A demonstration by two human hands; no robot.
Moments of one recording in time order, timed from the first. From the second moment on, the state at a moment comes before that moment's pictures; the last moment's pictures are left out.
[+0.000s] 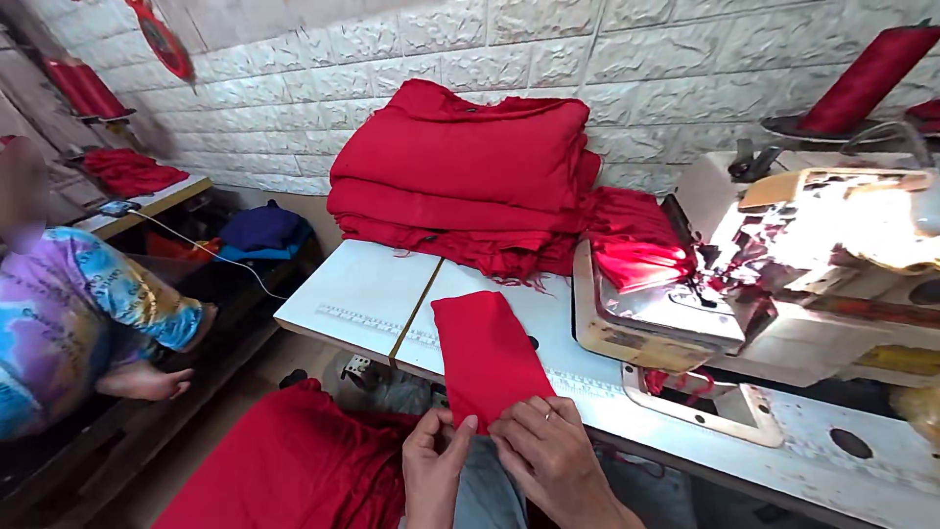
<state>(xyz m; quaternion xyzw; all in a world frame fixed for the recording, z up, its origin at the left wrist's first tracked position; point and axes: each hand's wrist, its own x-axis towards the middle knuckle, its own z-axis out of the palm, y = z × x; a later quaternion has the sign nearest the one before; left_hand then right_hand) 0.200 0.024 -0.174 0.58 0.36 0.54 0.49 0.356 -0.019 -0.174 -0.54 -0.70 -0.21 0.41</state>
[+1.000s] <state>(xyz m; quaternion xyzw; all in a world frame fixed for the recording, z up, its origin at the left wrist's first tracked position) 0.206 0.060 -0.144 0.65 0.35 0.60 0.30 0.457 0.137 0.076 -0.51 -0.67 -0.20 0.50</state>
